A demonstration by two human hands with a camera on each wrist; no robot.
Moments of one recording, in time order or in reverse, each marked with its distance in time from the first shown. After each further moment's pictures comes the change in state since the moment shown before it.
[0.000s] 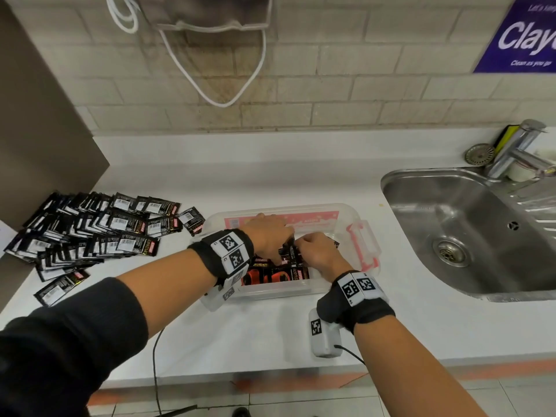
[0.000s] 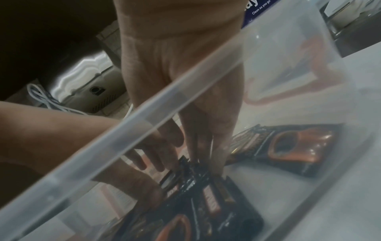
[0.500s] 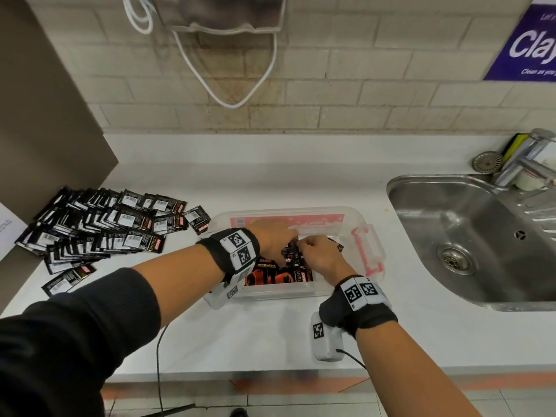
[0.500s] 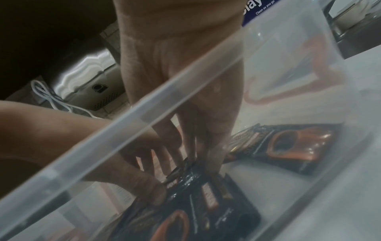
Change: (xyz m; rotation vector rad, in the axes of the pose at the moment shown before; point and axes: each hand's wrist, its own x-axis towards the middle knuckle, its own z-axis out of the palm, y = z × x) left_hand 0.002 -0.004 0.003 -0.053 -0.068 -0.010; right_hand -0.002 0.000 0.000 -0.078 0.026 -0.050
